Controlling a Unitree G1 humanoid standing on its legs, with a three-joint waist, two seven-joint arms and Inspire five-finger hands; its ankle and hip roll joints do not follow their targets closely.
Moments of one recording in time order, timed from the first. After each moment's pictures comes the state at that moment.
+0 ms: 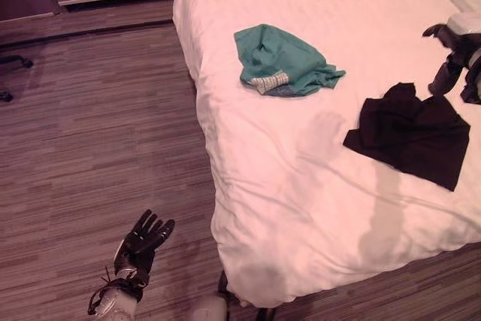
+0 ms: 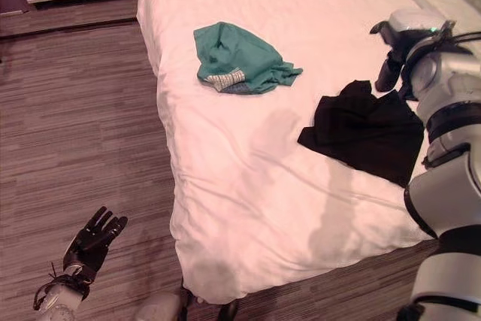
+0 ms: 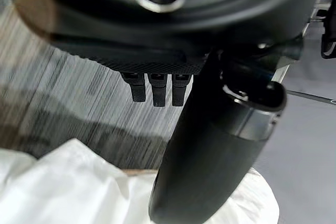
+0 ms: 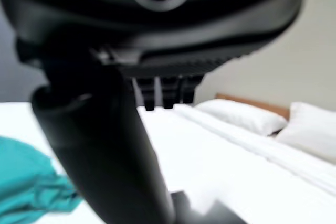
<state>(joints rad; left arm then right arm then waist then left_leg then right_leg) 0.11 0.32 0.15 0.59 -0.84 -0.10 -0.19 -1.52 -0.98 0.97 1.29 -0.31 -0.09 0.09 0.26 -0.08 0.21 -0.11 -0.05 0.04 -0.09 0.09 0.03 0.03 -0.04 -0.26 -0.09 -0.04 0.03</state>
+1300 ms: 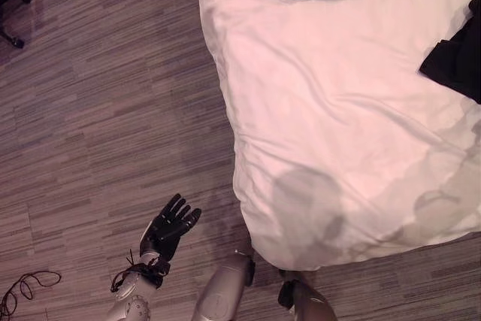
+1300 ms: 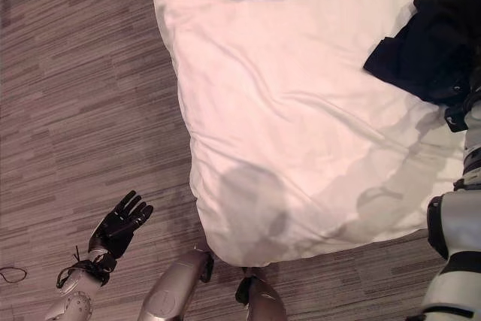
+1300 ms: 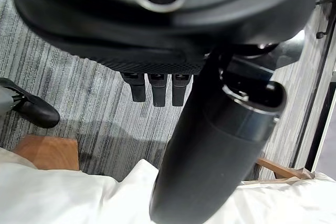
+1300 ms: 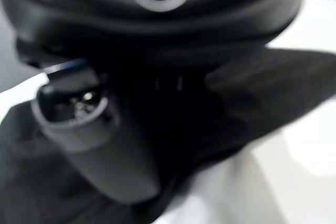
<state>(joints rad) 0.08 0.29 0.02 0.46 -0.84 -0.06 -0.20 -1.22 -1.09 0.40 1.37 -0.06 -0.05 0.02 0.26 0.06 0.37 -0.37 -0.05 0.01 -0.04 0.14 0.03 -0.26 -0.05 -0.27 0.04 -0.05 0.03</state>
